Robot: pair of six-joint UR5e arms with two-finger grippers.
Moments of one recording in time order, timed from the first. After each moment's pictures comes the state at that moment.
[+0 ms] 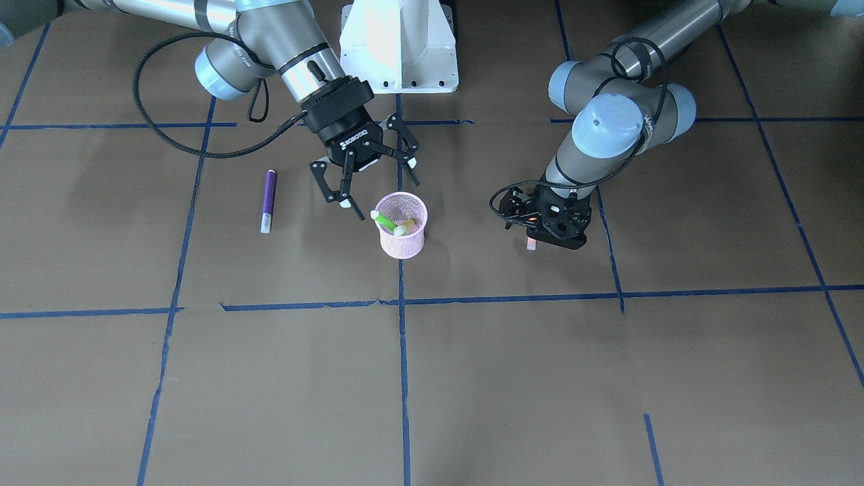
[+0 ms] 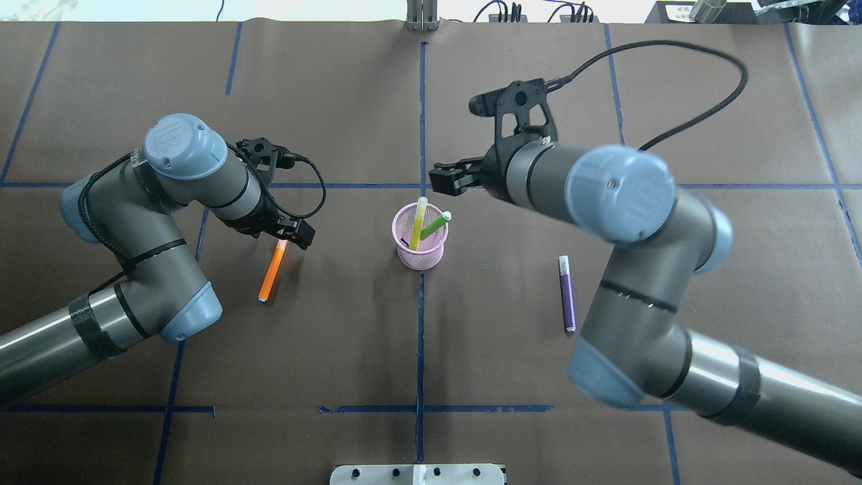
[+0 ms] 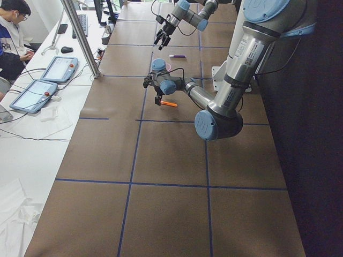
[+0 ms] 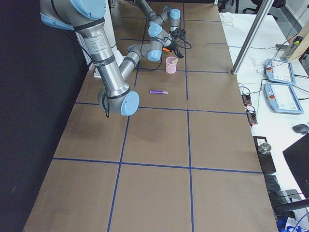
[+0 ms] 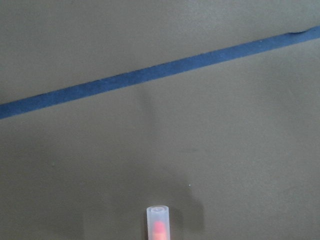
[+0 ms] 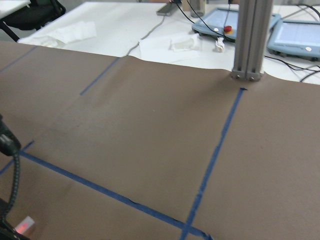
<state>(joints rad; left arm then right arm) -0.68 -2.05 -1.54 -1.90 -2.06 -0.84 0.59 -1.03 1.88 -1.23 1.57 0.89</state>
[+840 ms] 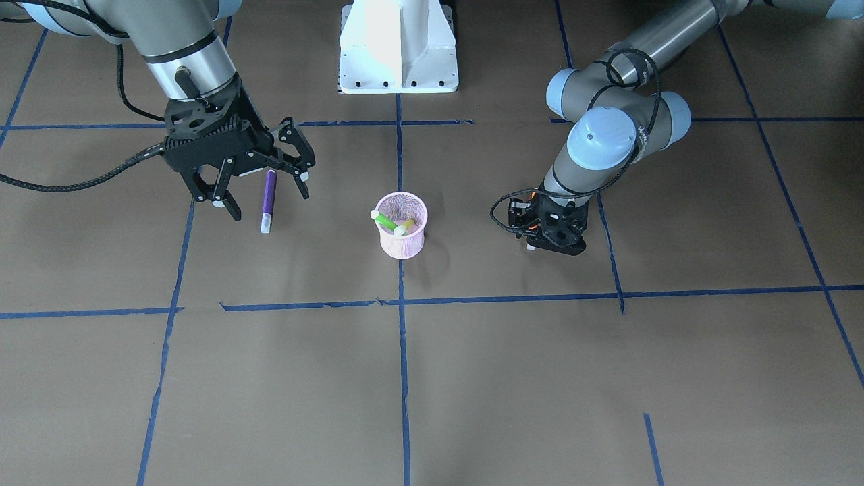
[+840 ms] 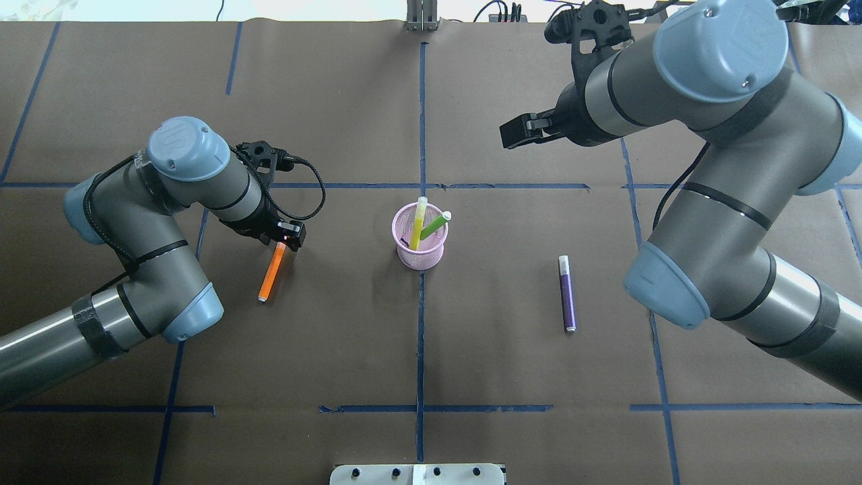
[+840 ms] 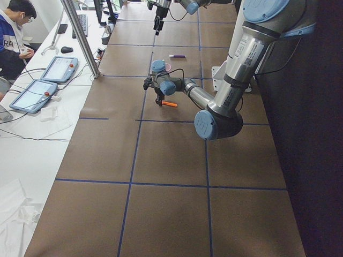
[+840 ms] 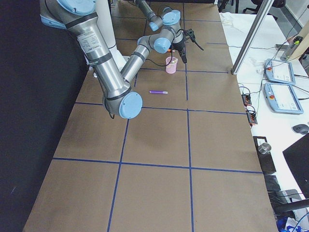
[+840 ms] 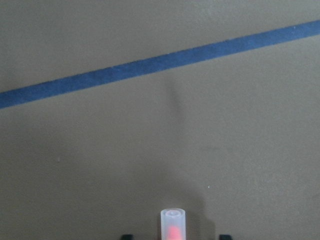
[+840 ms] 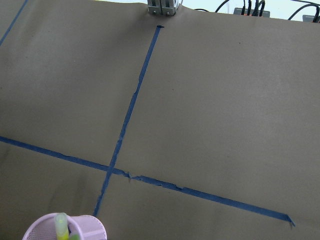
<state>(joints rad) -0.67 -2.05 -1.53 -1.88 -2.06 -0.85 0.78 -1.03 1.95 -1.48 1.87 0.88</state>
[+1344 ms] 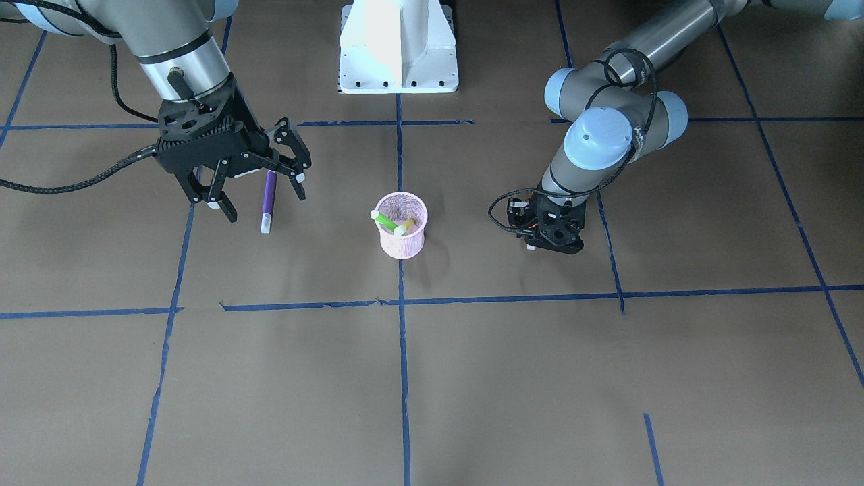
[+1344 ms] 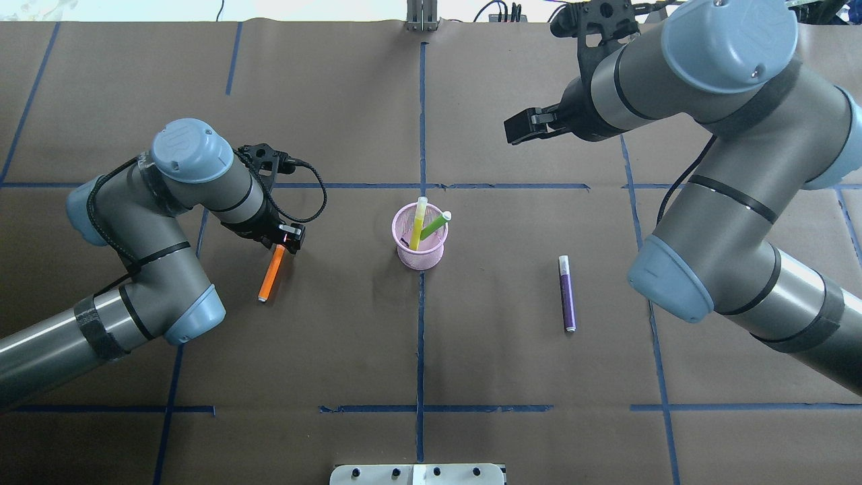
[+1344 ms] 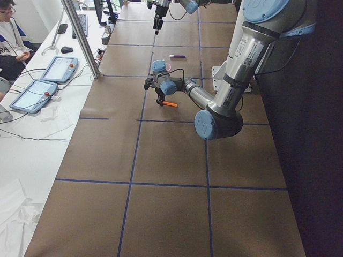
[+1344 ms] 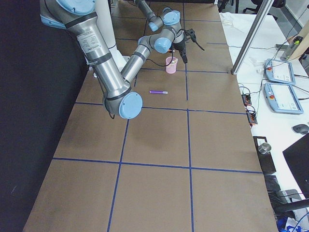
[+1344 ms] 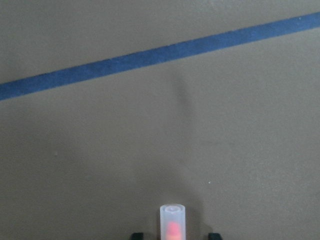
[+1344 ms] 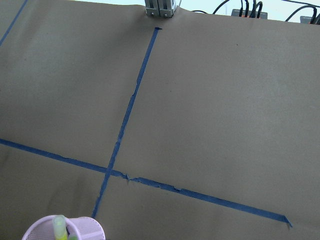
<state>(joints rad) -0.67 -2.05 -1.53 -1.88 -2.06 -0.85 0.79 -1.03 1.95 -1.48 1.88 0.88</state>
